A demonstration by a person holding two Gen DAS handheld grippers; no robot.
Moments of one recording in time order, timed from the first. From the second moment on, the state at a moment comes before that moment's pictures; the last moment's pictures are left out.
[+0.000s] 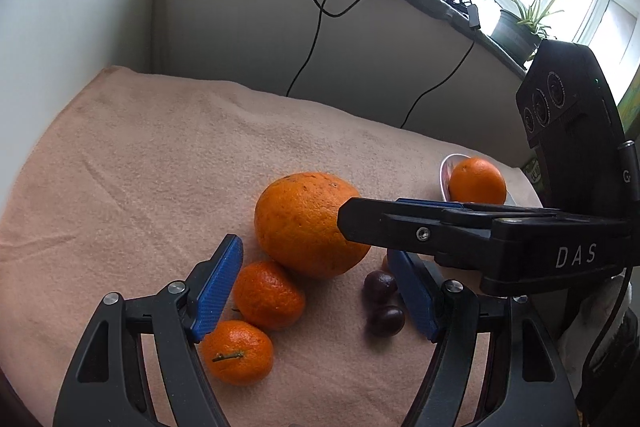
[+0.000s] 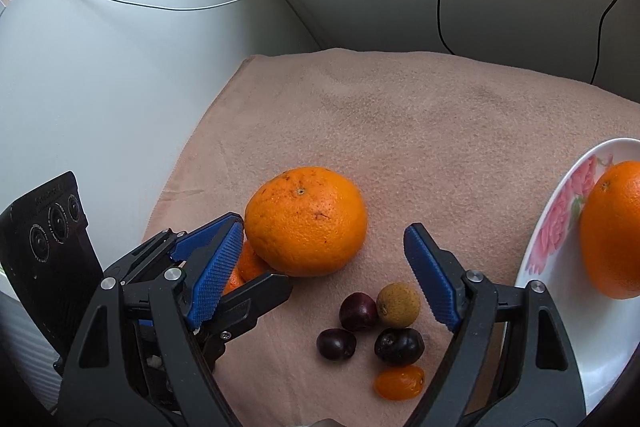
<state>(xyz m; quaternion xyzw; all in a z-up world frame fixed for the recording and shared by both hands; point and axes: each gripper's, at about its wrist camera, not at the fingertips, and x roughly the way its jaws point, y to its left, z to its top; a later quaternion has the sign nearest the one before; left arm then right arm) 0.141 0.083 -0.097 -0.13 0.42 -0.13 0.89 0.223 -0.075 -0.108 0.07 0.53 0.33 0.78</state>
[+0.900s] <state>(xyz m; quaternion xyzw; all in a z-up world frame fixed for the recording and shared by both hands) 0.144 0.073 -0.094 -0.12 0.41 -0.13 0.89 0.216 -0.055 -0.116 0.05 0.53 0.35 0.77</state>
